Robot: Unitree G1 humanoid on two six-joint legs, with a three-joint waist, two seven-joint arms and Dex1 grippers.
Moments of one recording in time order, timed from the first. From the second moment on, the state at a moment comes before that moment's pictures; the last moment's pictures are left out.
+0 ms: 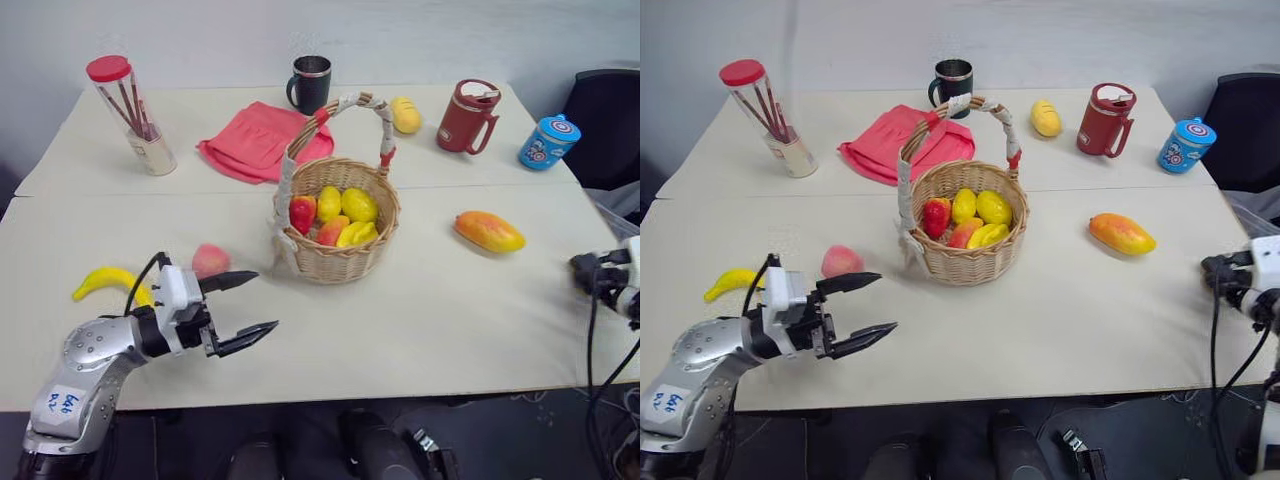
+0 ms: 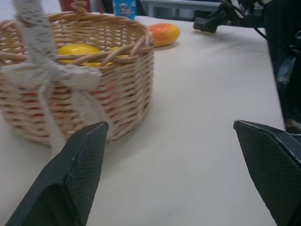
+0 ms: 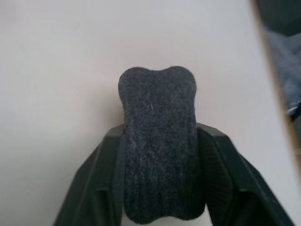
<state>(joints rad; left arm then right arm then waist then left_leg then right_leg) 0.04 0.68 0.22 -0.41 -0.56 0.27 -0.91 -0.60 -0.94 -0.31 1.09 0.12 0.11 0.70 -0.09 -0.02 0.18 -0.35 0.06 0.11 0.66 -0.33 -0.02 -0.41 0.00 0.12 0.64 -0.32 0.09</state>
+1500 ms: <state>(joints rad) 0.03 0.71 0.68 -0.34 -1.06 1.09 0.17 -0.14 -0.47 0.04 -0.07 0.49 -0.26 1.27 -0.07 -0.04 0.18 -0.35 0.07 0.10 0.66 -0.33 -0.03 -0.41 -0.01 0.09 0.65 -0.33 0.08</state>
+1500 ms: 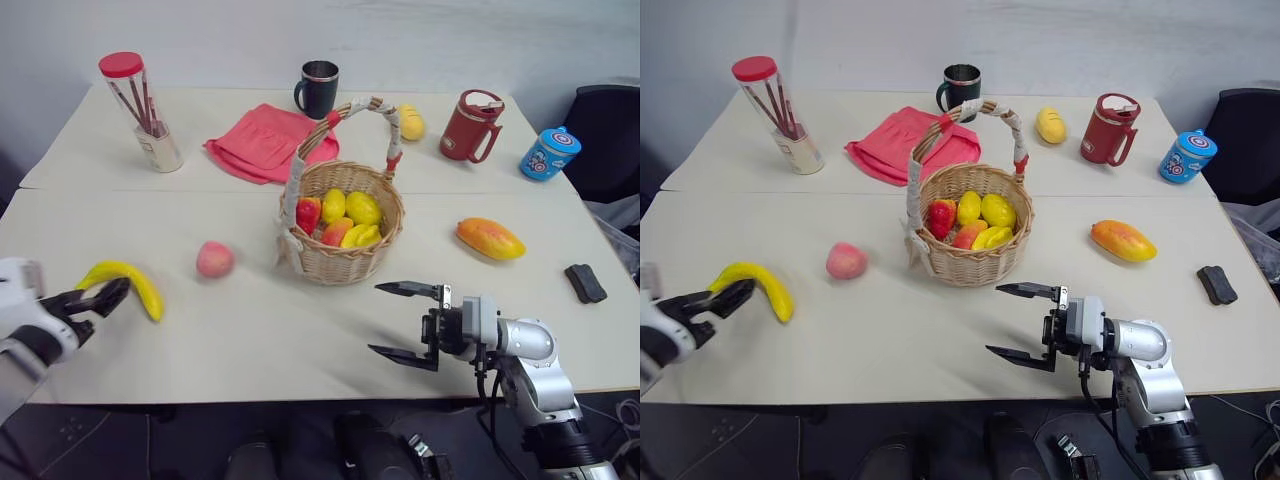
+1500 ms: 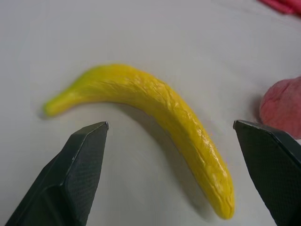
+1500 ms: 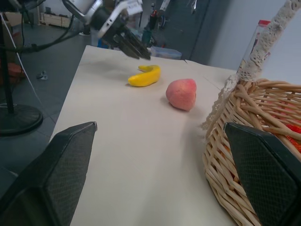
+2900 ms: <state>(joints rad) -0.60 0.65 -0.19 -0.35 -0.53 0.63 -0.81 0.15 -0.60 -0.29 -0.40 0.51 -0.08 0.88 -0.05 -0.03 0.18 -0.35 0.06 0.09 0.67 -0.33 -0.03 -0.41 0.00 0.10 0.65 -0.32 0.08</state>
